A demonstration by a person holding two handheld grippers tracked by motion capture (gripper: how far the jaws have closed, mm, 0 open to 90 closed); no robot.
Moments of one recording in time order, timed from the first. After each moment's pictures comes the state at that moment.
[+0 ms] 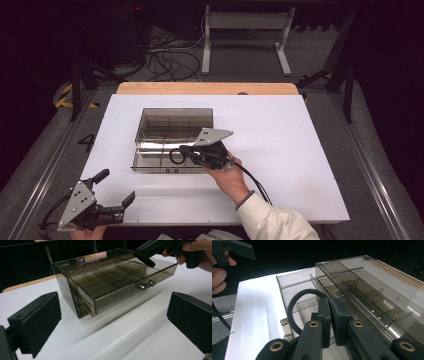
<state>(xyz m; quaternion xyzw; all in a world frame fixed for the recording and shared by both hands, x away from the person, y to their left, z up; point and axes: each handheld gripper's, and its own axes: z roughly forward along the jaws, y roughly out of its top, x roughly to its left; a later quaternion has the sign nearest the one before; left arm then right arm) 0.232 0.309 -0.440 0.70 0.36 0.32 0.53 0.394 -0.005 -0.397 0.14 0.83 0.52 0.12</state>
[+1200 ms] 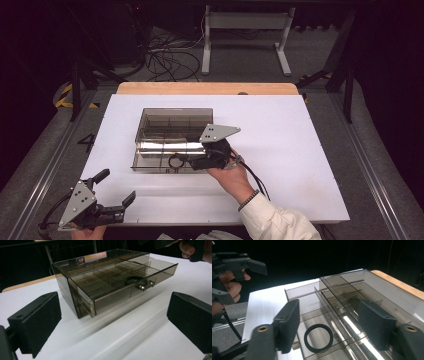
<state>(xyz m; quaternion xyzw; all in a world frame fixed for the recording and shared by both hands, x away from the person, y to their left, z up) 0.232 0.308 -0.441 0.70 0.36 0.32 0.53 0.392 -0.016 -0.379 0.13 0.81 0.56 0.11</state>
